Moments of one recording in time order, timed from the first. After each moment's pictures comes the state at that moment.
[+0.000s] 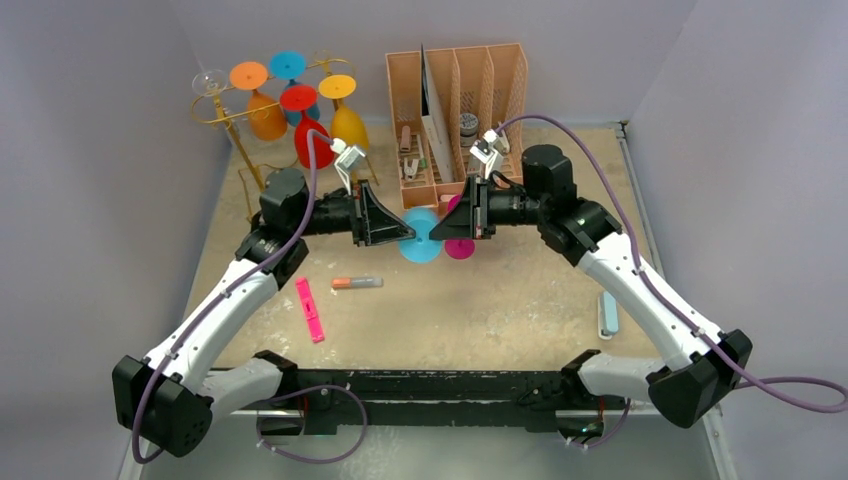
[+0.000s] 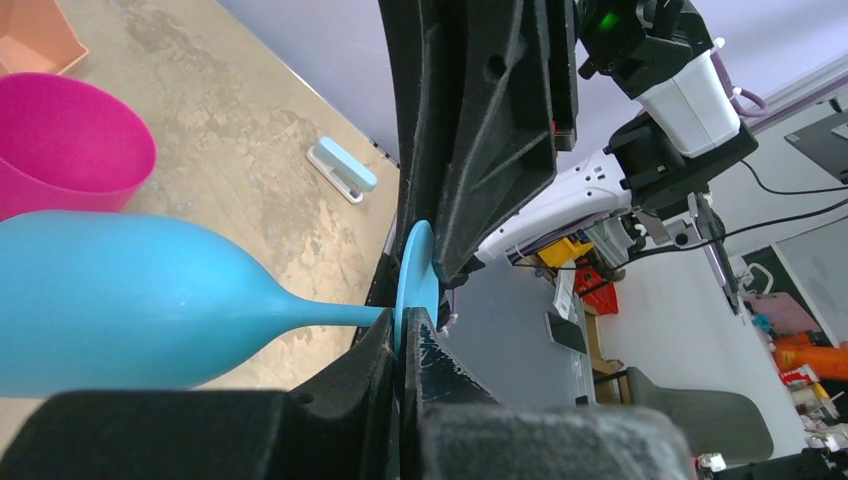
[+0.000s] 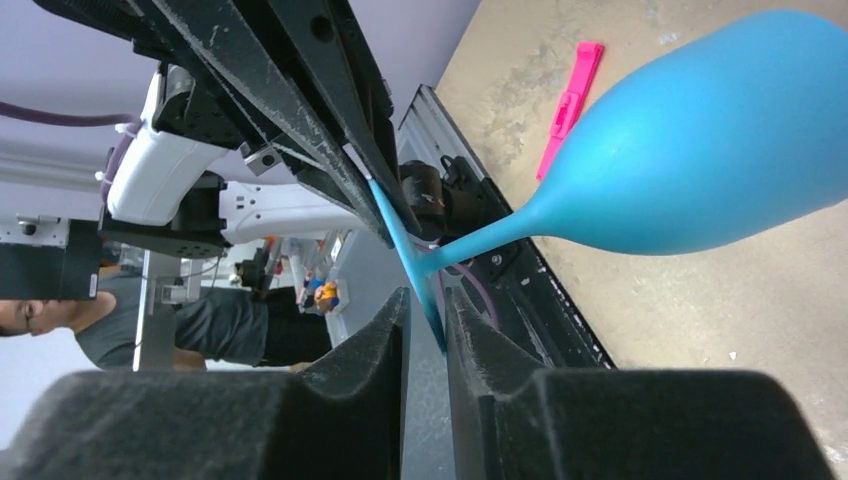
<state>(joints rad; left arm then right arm) -0.42 1.08 0.93 0.11 0.97 -0.73 0.57 1.22 1.26 -0.44 -0.78 0.75</state>
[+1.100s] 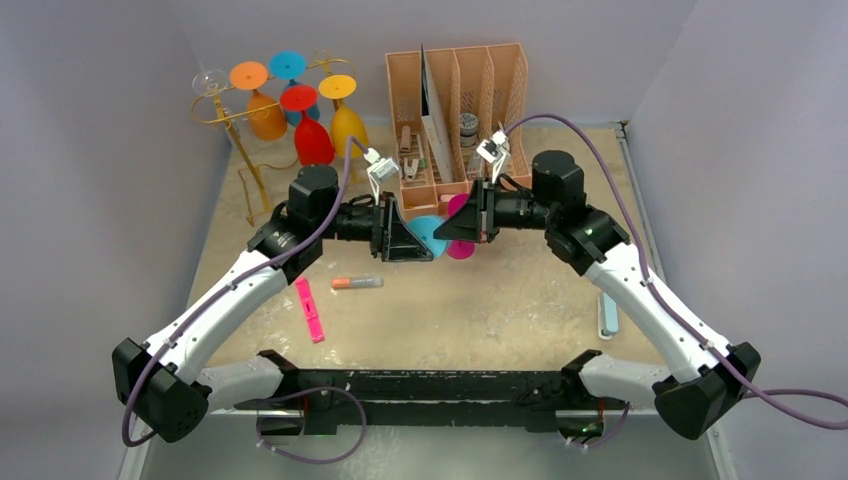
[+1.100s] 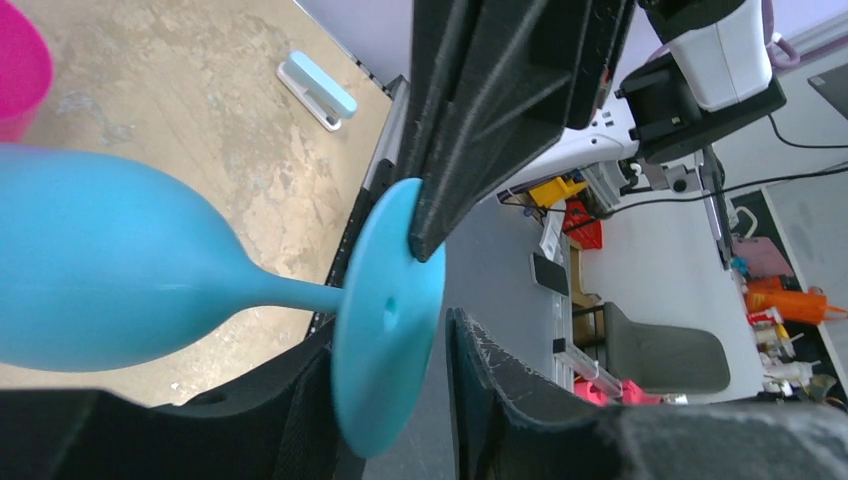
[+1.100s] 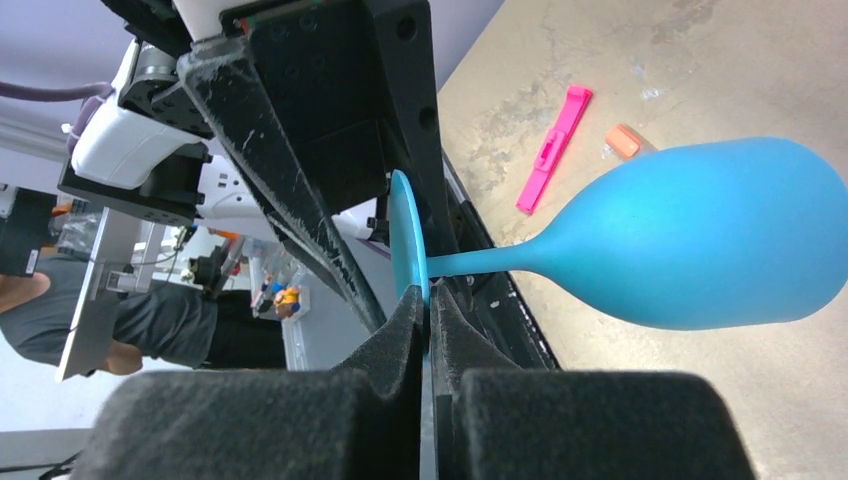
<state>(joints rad) -0.57 1.14 1.05 -0.17 0.94 -0.62 0.57 1.17 1.21 -0.35 -0.77 0.67</state>
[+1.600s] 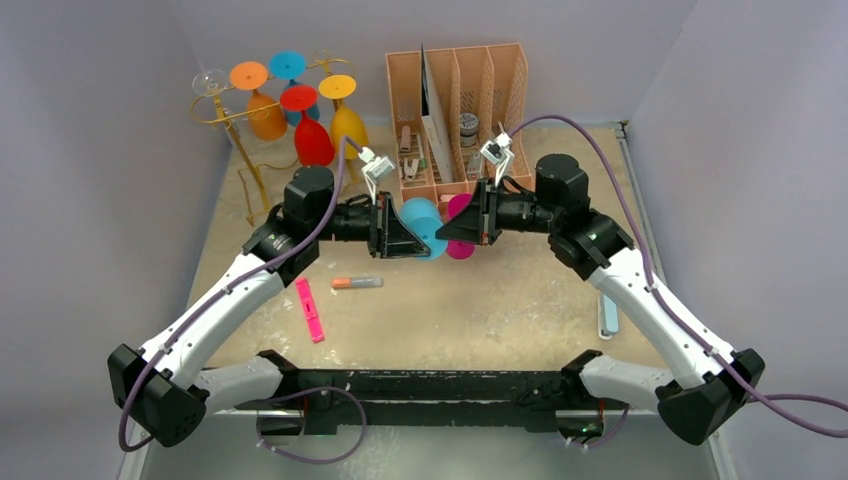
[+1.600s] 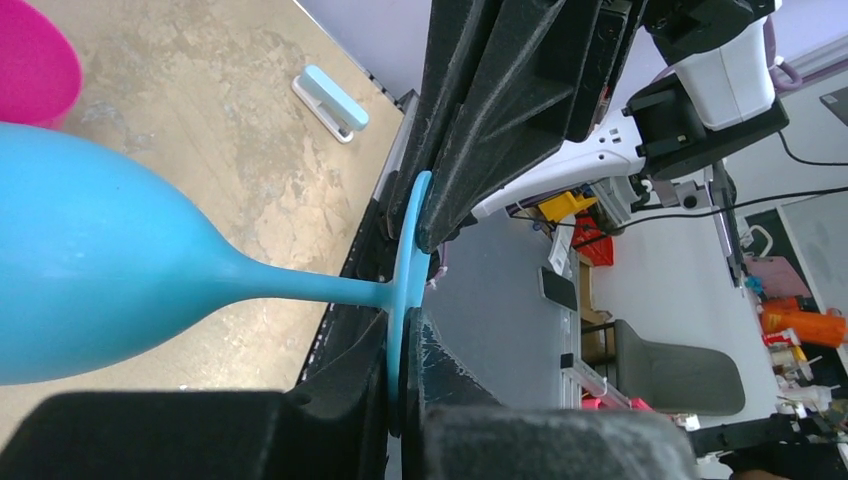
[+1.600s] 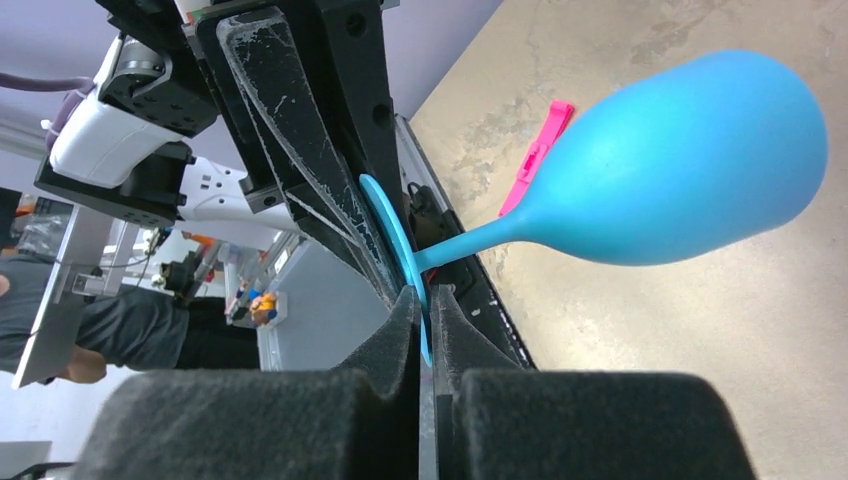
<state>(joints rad) -0.57 1.12 1.05 -0.18 0.87 -0.62 0.57 1.13 1.19 -0.35 -0.74 0.63</state>
